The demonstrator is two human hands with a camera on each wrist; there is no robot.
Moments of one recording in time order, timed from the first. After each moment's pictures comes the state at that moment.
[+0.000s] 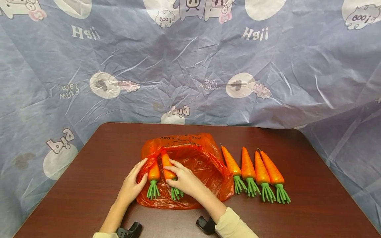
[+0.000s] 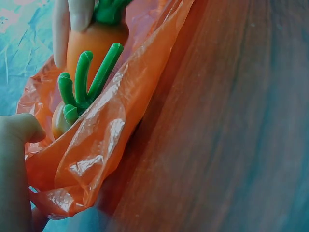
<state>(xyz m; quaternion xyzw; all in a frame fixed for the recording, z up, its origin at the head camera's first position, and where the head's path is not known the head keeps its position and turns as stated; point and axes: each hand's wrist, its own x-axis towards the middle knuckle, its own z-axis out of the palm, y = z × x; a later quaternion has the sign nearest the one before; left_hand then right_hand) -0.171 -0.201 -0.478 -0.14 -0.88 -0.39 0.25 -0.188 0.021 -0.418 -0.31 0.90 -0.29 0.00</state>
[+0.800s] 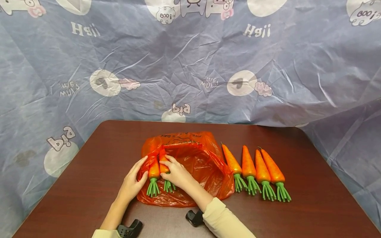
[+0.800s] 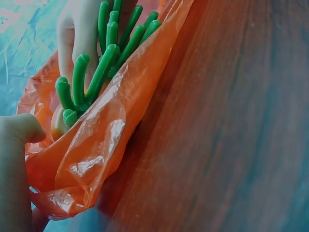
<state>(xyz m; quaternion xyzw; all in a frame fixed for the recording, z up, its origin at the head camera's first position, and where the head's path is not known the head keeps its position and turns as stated) -0.172 -0.203 -0.478 -0.15 -0.87 -0.39 0.26 -0.211 -0.012 -0.435 -0.28 0.92 -0.28 0.02</state>
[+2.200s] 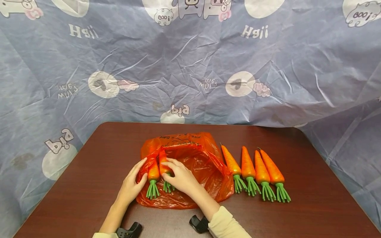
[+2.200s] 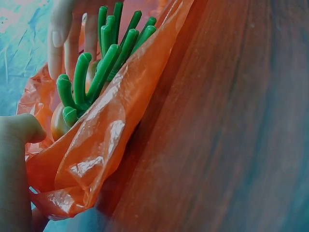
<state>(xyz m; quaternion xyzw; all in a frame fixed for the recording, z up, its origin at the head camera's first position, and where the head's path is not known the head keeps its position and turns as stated) -0.171 -0.201 -0.478 -0.15 -0.87 -0.39 0.25 -0.195 0.006 -0.424 -0.26 0.91 -0.32 0.00</state>
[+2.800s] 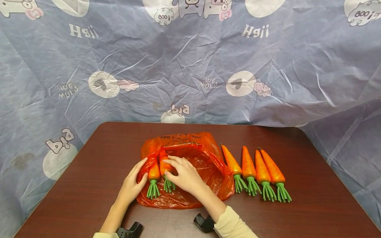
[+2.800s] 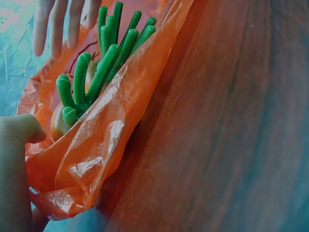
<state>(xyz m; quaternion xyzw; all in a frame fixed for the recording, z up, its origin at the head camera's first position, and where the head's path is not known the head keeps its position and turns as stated) -0.171 -0.201 -0.478 -0.15 -0.87 -0.39 0.25 -0.189 0.018 -0.405 -0.28 0.91 -0.29 -0.03</state>
